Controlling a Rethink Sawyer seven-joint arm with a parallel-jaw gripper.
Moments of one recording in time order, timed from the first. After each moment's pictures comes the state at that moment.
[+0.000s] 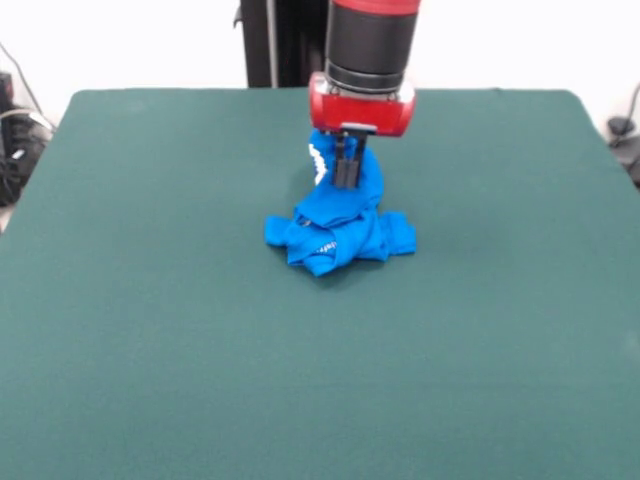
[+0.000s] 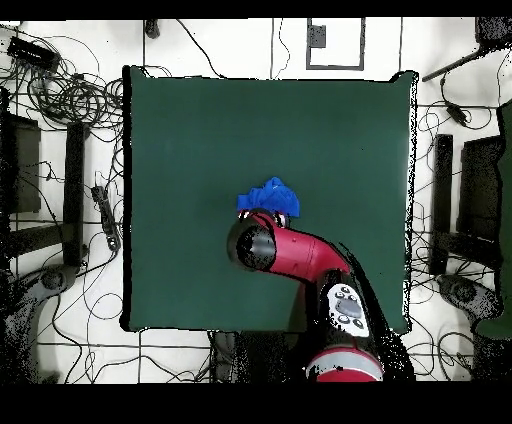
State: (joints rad) arm -0.13 -0.55 -0.09 1.81 0.03 0.16 1.57
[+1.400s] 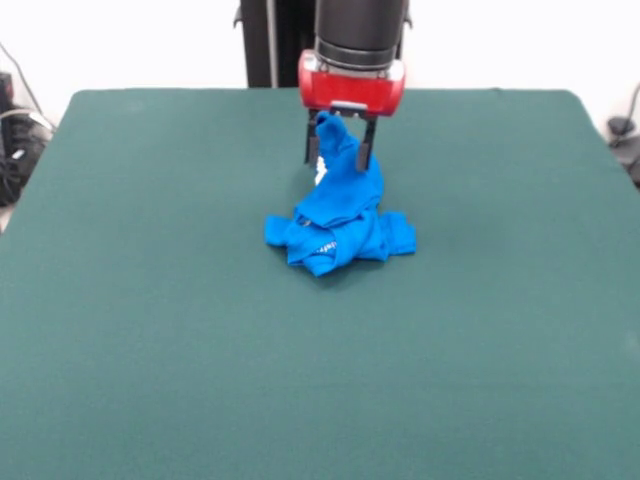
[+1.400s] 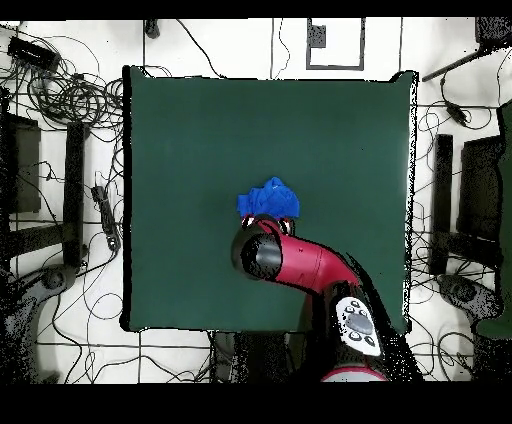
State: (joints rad) arm -0.15 -0.61 -0.09 1.87 0.03 0.16 1.57
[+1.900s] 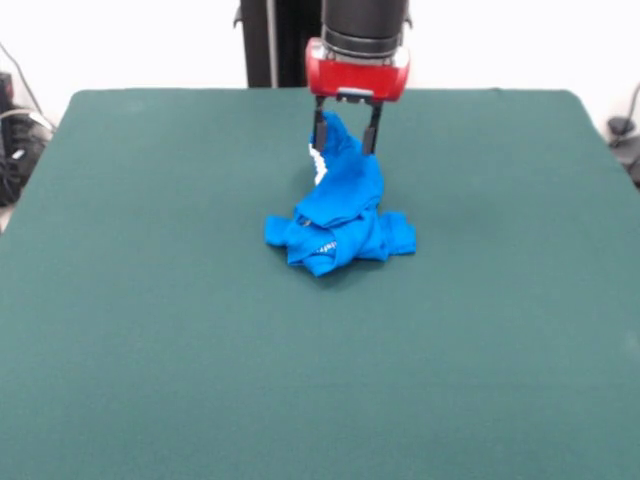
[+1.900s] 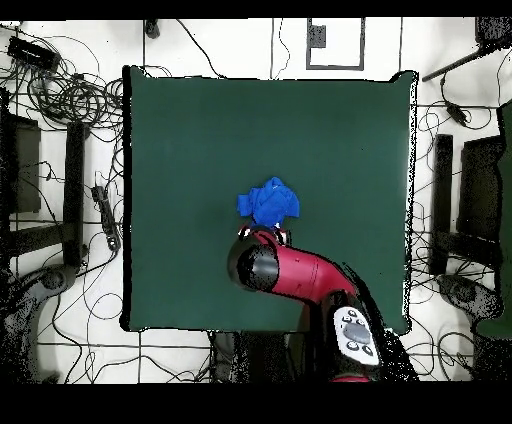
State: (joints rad) arm -0.16 -0.63 -0.08 1.94 0.01 0.16 1.57
